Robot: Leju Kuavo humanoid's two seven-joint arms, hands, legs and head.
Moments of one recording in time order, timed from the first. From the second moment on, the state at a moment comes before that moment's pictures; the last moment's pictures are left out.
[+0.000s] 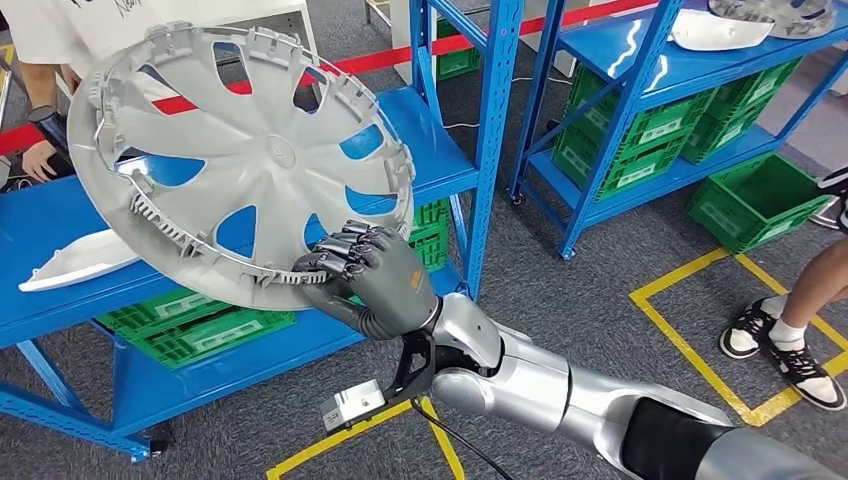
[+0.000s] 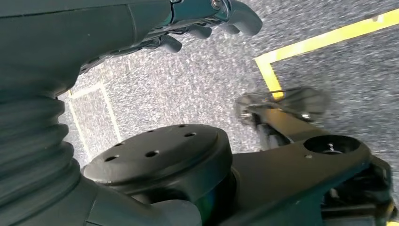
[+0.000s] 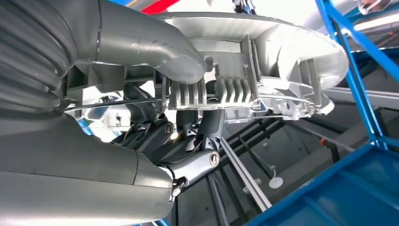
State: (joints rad) left arm -0.08 -0.13 0.71 -0.18 -0.81 0.04 0.02; right arm -0.41 -0.27 0.79 -1.58 0.86 -0.31 -0.09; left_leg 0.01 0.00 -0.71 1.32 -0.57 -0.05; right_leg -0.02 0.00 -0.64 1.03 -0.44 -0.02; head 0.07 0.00
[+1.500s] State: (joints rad) left arm -0.08 -0.14 0.73 -0.19 -0.83 0.06 0.01; right arm -0.44 -0.21 0.81 -1.56 0.86 -0.29 -0.08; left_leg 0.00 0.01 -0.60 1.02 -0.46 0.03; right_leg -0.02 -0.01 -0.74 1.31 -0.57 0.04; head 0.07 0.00
